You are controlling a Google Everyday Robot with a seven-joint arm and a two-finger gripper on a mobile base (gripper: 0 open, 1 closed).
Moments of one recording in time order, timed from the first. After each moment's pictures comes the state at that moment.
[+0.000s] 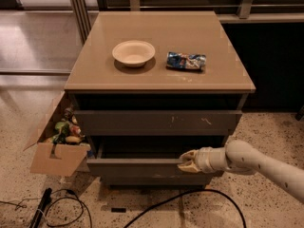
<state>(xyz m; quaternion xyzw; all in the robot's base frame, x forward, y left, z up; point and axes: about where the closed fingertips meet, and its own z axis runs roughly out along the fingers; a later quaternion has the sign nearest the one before) 0.582 -0.145 0.437 -0.54 0.73 0.19 0.37</state>
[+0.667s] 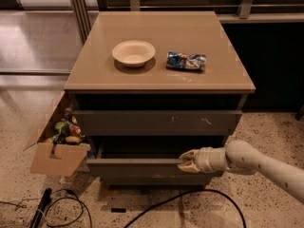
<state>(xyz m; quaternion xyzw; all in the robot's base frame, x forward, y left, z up) 0.582 -0.145 0.437 -0.54 0.73 0.19 0.37</state>
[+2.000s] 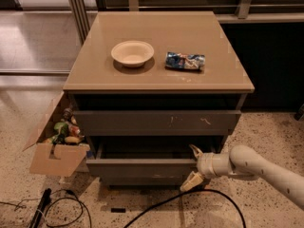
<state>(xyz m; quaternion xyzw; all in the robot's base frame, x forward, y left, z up) 0.560 -0.149 0.418 -0.54 0.72 0.23 0.37</state>
